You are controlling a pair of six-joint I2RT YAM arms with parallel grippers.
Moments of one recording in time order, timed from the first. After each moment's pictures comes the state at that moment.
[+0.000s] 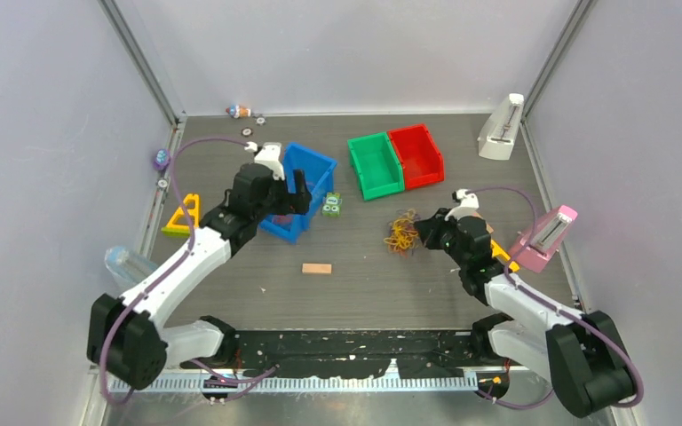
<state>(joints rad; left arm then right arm) -0.42 1.24 0.91 -0.22 -0.07 -0.33 0.32 0.99 0.27 0.39 0.02 0.47</state>
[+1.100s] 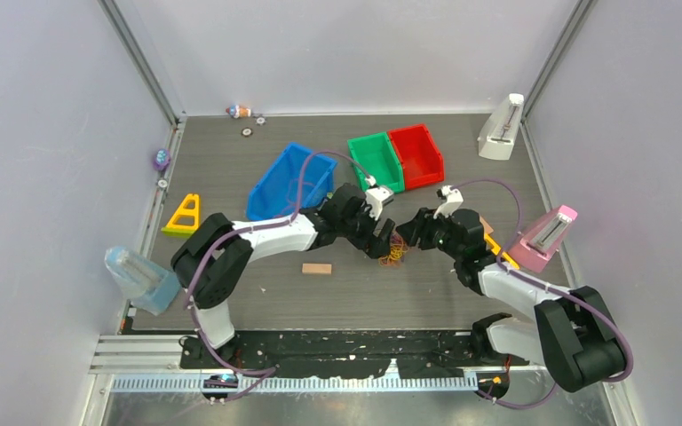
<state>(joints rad) -0.84 1.78 1.07 0.01 0.28 -0.18 0.33 1.16 0.32 0.47 -0.25 0.43</state>
